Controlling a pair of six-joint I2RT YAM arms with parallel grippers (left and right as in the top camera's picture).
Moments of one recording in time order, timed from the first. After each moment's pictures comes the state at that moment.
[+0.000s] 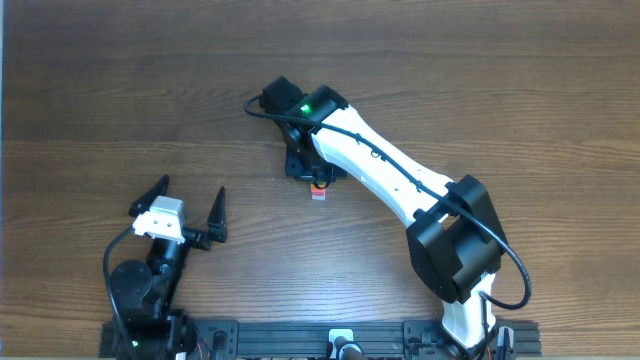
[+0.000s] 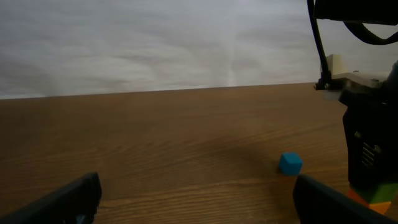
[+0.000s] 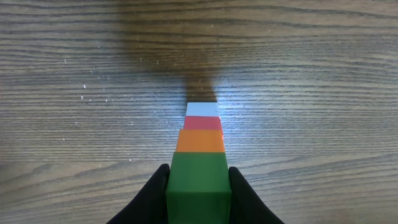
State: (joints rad) left arm 0.00 0.01 0.02 -0.06 0.21 -0.02; right arm 0.71 2.02 1.68 -1.20 0.01 0.77
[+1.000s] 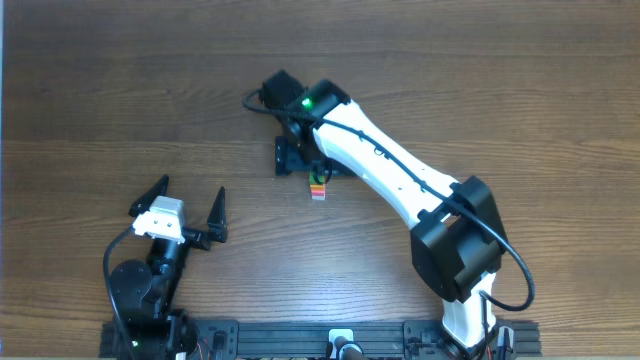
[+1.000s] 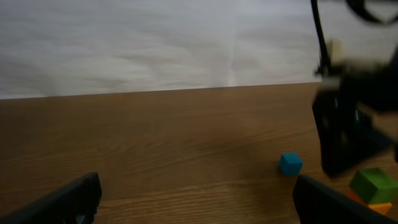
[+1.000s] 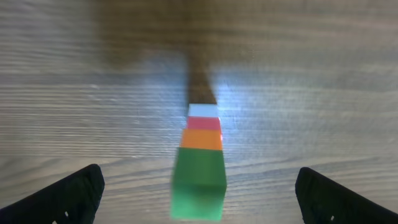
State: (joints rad) left arm 0.00 0.01 0.02 -0.06 0.21 -0.02; right arm 0.70 2.02 1.76 -1.24 0.02 0.72
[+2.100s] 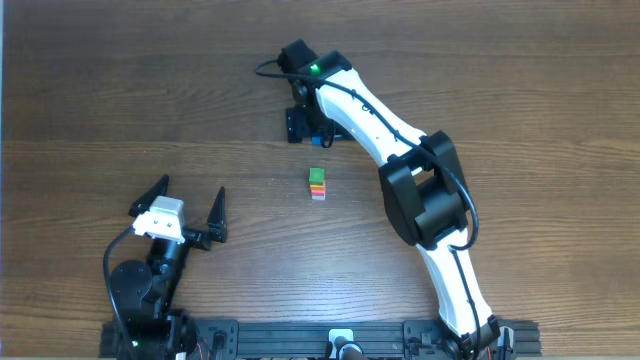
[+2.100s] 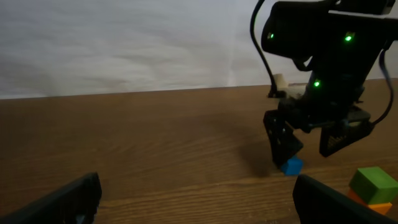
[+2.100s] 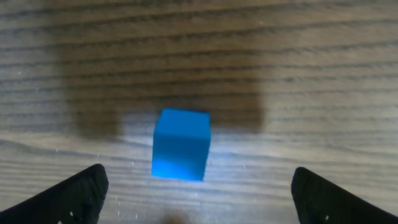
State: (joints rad) left arm 0.00 0.01 0.02 -0.06 0.21 -0.02; right arm 0.57 2.33 1.96 -1.12 0.04 0.52
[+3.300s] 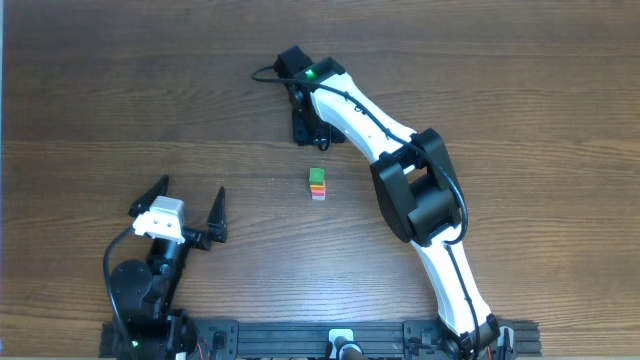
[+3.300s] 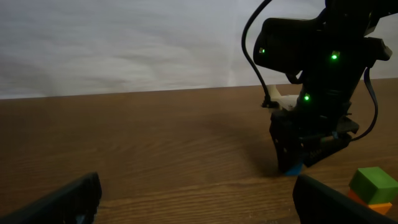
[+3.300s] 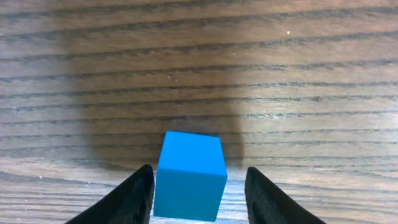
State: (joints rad) left arm 0.00 0.01 0.02 -0.06 0.21 -0.02; right arm 0.58 2.37 1.96 -1.09 0.05 0.52
